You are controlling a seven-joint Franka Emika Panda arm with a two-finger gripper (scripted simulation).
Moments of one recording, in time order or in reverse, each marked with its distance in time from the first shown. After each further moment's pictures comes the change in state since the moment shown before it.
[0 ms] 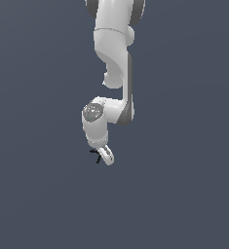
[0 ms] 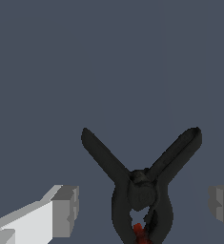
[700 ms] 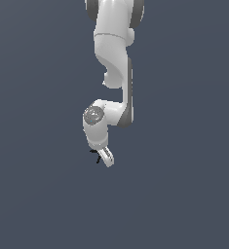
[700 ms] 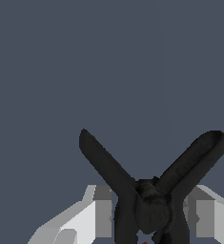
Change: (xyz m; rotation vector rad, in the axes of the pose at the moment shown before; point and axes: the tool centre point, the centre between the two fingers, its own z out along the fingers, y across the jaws) arm 0.000 -0.001 0.014 0.001 0.000 0.000
